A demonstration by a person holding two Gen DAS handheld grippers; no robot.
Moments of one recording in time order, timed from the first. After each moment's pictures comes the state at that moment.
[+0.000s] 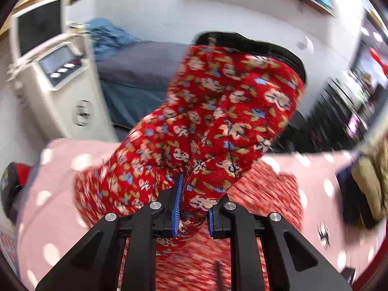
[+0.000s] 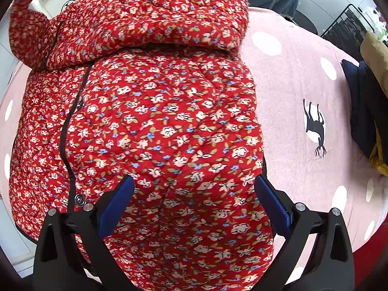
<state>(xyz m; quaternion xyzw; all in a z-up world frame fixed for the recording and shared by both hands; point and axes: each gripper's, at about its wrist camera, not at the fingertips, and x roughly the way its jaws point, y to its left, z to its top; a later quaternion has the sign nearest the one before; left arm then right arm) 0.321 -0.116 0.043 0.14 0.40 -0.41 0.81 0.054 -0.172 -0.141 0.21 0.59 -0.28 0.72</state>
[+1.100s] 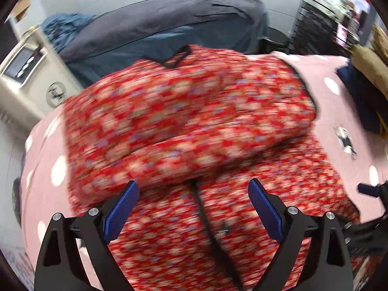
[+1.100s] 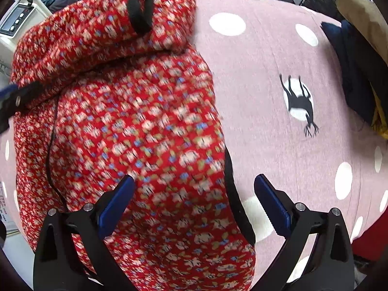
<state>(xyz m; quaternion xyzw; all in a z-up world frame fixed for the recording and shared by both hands) 0.225 -0.099 -0.069 0.30 0.45 -0.40 0.74 0.001 -0.289 -0.162 0.29 0.57 -0.32 0.70</state>
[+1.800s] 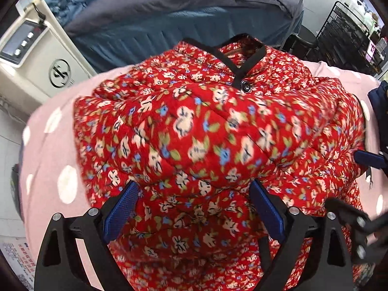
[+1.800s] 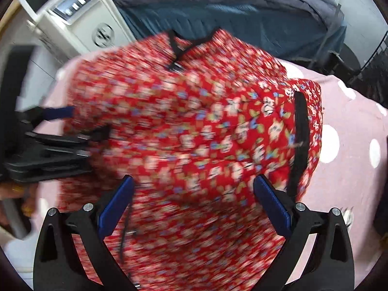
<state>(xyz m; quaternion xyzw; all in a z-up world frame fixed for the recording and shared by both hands) 0.354 -0.133 -0.097 0.29 0.52 -0.36 0.71 0.172 -0.348 -0.152 0.21 0.56 -0.19 0.78</state>
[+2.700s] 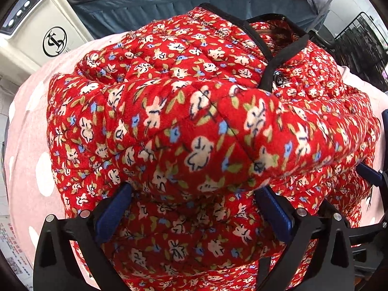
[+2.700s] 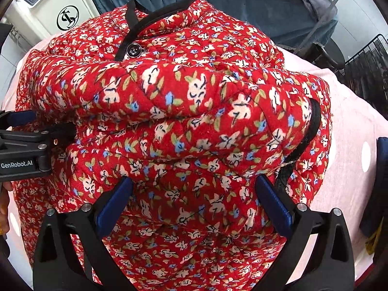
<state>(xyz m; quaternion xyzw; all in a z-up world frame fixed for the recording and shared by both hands) 0.365 -0.159 -0.140 0.27 0.58 -0.32 0.69 0.220 -0.330 -0.202 0.19 0.59 -0.24 0.74</state>
